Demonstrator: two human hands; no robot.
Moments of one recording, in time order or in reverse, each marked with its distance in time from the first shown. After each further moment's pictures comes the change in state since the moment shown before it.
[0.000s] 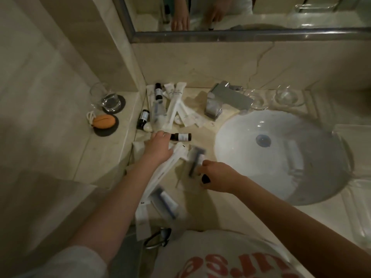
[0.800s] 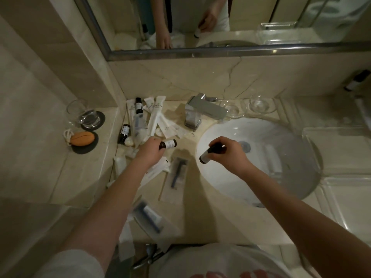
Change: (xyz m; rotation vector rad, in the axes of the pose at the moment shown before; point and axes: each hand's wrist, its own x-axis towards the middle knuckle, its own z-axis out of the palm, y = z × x) left_hand 0.024 0.035 -0.010 -0.157 0.053 0.072; right_hand -0.037 0.054 -0.053 0.764 0.645 0.329
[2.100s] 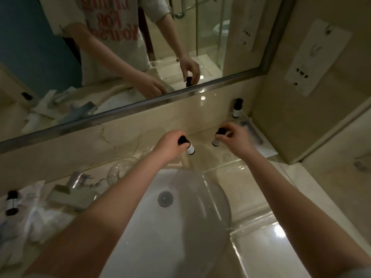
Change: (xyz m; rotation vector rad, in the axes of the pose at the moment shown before) left_hand 0.167 0.442 0.040 -0.142 -0.072 0.482; right_hand 0.125 0.188 -0.352 0.031 0.459 0.125
